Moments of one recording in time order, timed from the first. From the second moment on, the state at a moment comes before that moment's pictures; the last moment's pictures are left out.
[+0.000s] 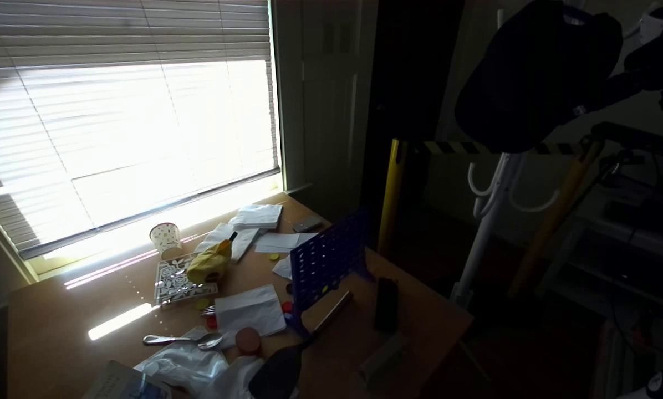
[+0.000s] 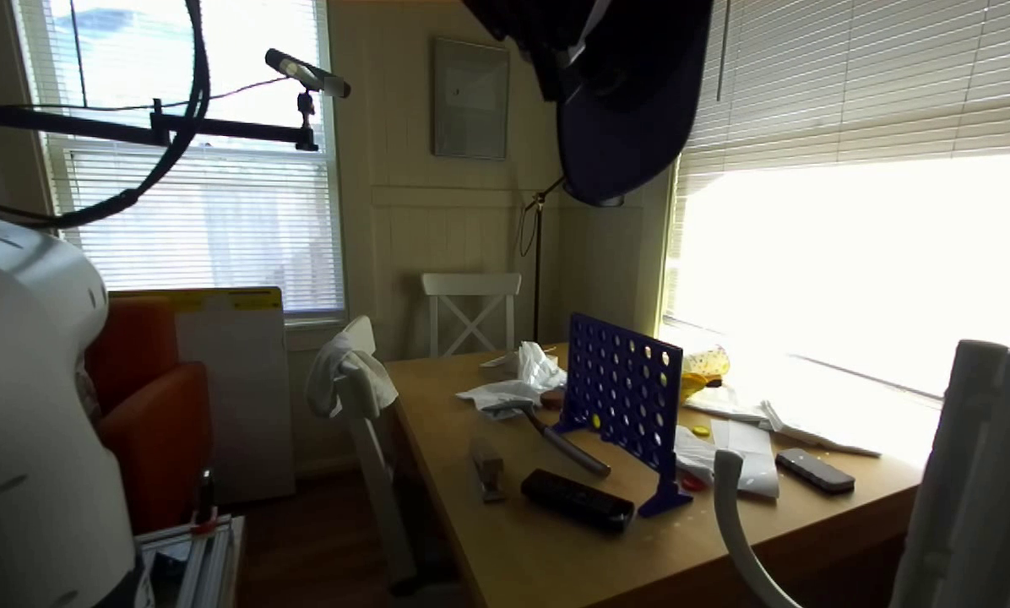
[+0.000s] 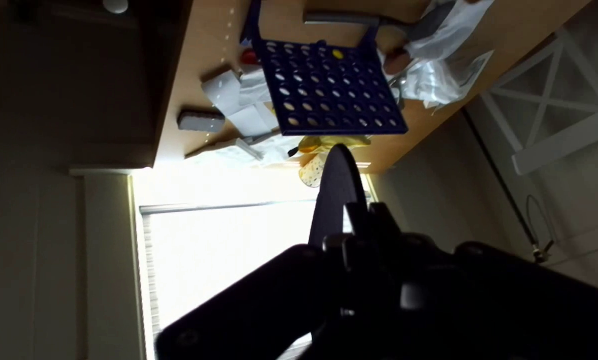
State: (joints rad) arm 0.09 -1.11 -0.52 -2.55 0.18 2.06 -0.61
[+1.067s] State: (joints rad) arm 0.28 -0.84 -0.51 -2.62 0.33 1.65 -0.88
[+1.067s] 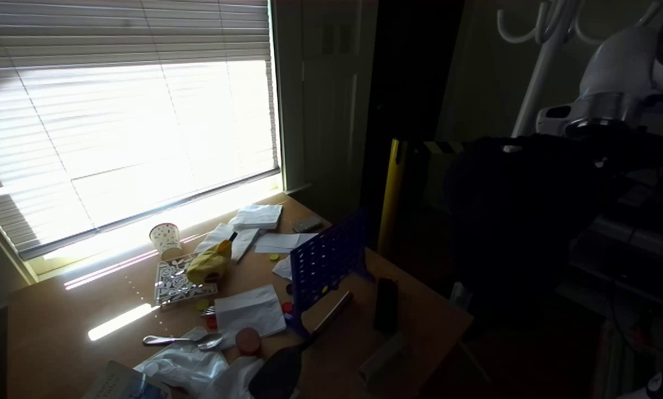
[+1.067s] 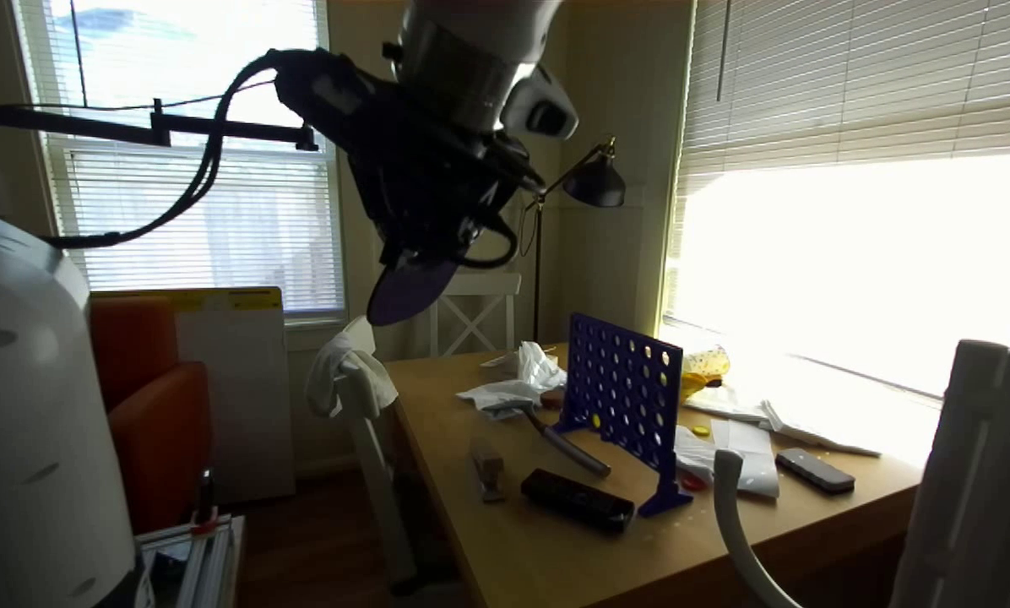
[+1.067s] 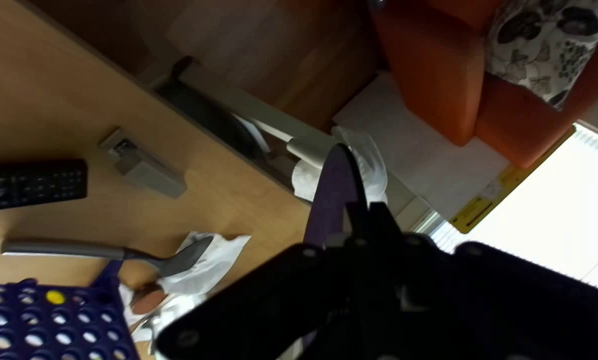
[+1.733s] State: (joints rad) arm 0.25 -0.46 -0.24 -2.61 0.61 1.74 -0.94
